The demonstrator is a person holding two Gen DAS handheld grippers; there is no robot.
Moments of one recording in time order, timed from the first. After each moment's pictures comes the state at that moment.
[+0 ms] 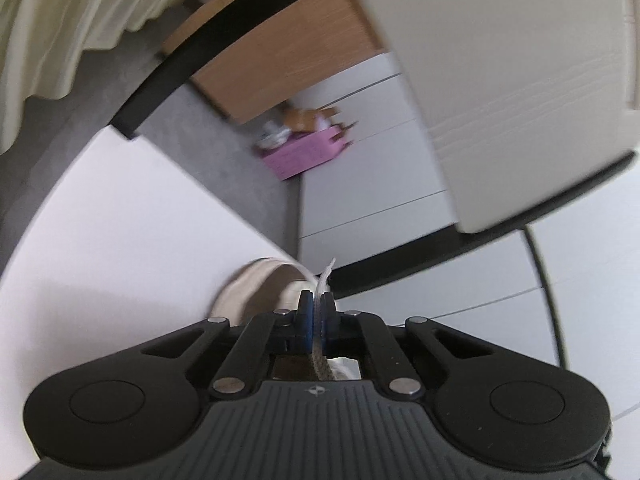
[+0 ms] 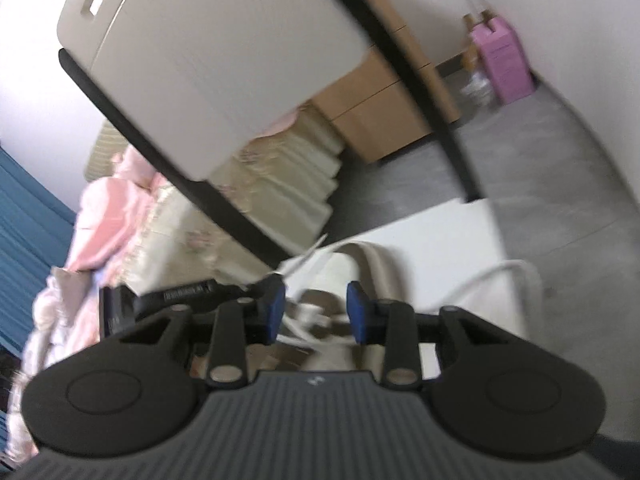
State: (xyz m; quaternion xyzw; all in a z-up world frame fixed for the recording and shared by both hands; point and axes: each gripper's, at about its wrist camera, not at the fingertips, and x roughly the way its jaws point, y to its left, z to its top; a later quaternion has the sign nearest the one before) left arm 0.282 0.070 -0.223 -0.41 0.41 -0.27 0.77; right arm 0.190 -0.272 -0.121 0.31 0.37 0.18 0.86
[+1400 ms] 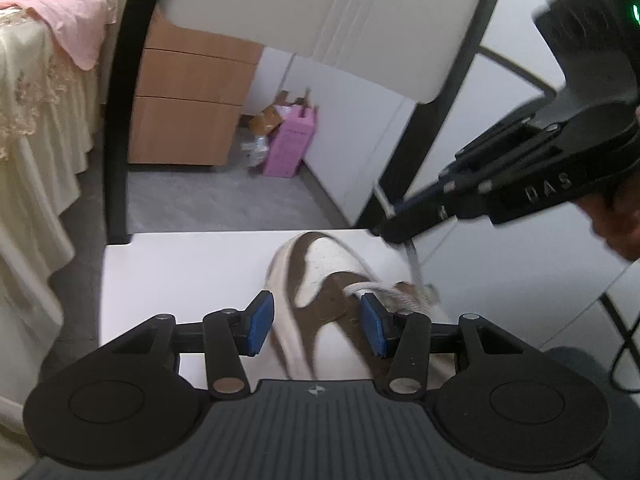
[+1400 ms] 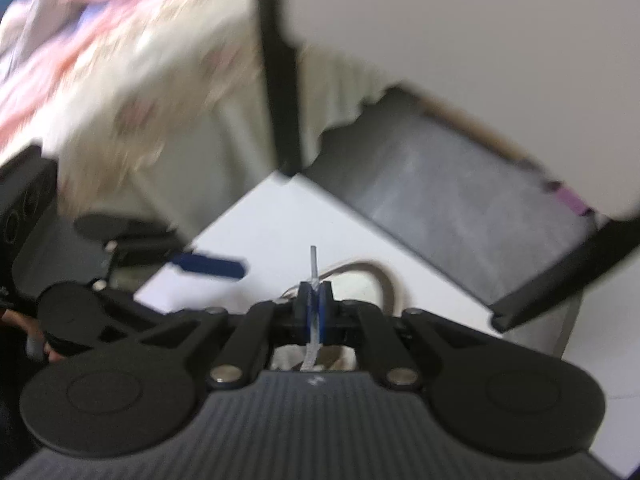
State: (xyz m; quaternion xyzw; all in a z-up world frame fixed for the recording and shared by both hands) left arm 0.243 0.041 -0.185 -0.07 0.38 -0.31 0.87; right arm 0.320 -0.121 -0.070 -0.14 0.52 0.29 0.79
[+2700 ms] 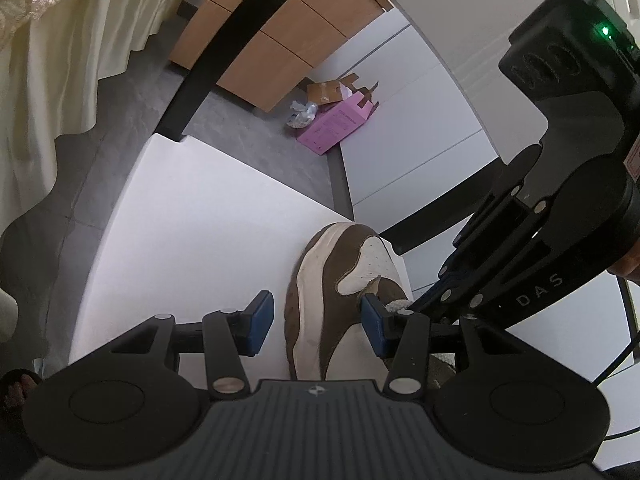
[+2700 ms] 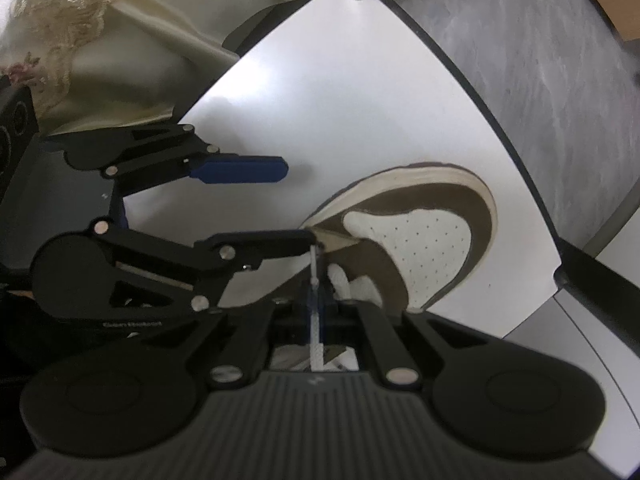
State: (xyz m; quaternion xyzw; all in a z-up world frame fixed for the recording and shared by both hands) left arm 0.274 0.078 -0.223 -0.28 0.46 -0.25 0.80; right arm 0.381 -0.036 -0.144 -0.24 0.77 0.28 0.52
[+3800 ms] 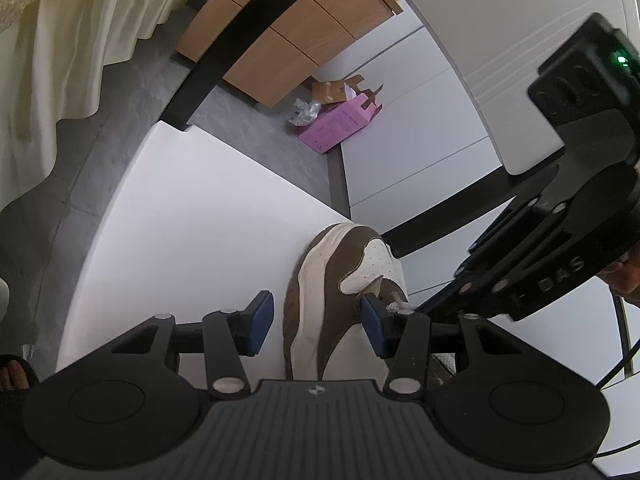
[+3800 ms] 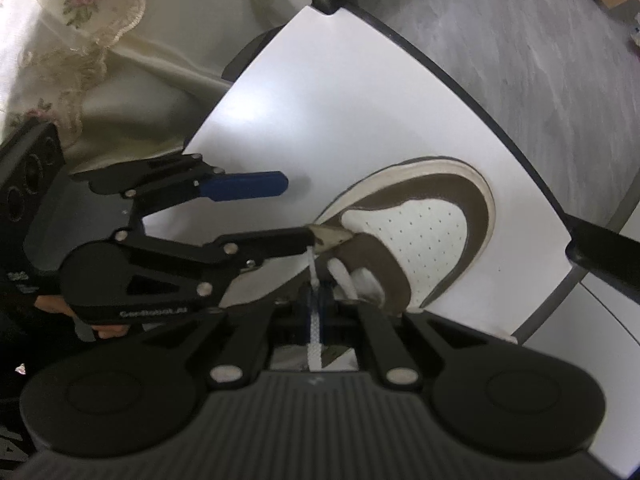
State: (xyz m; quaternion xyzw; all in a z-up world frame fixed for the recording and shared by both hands) left arm 0.275 0.079 -0.230 -0.30 0.46 -0.25 0.80; right arm 0.386 -0.059 -0.134 -0.17 0.77 0.27 0.55
